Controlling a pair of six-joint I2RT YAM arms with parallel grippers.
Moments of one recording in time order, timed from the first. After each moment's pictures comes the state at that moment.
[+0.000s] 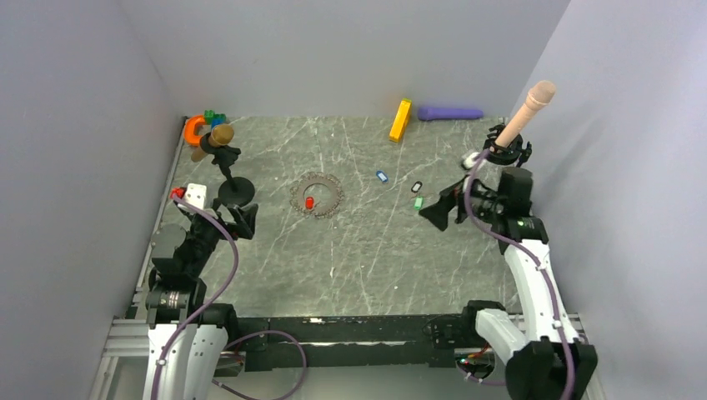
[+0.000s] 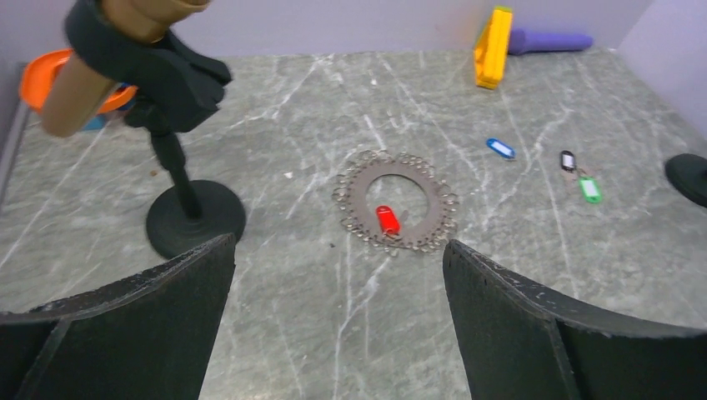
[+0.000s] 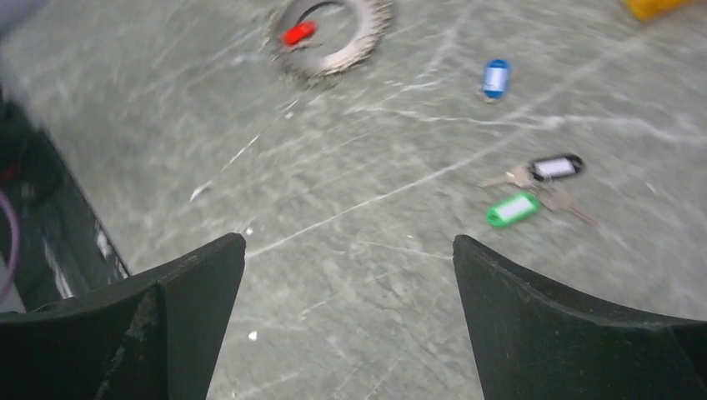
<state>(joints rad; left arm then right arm) 0.00 0.37 0.61 -0.32 0.24 -0.13 -0.13 0.93 0.79 -0.39 -0.90 -0.16</state>
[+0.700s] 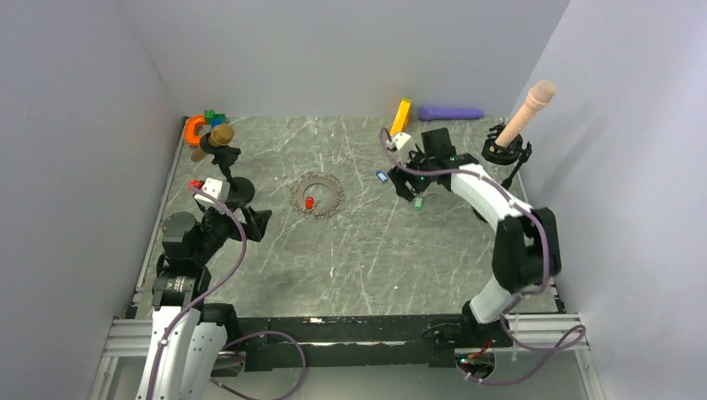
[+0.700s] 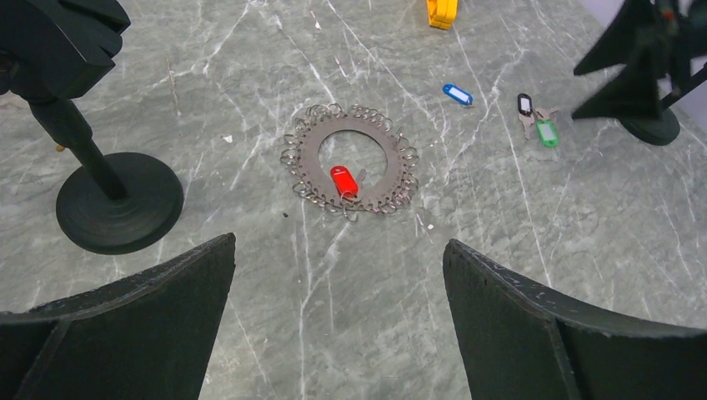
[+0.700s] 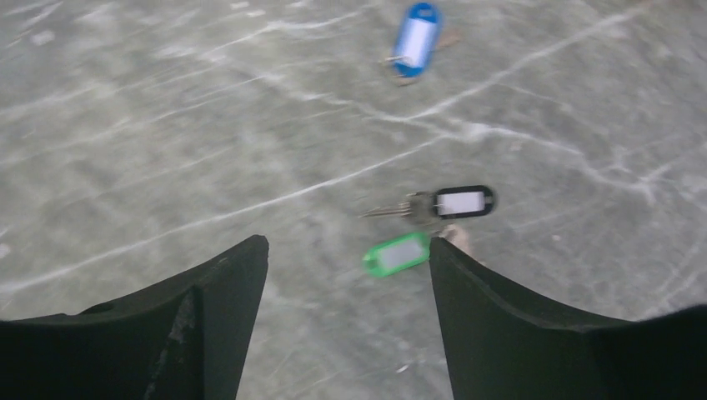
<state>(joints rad) -0.02 0.47 0.57 -0.28 0.40 -0.14 0.31 1.55 1.15 -0.49 -0.33 -0.53</state>
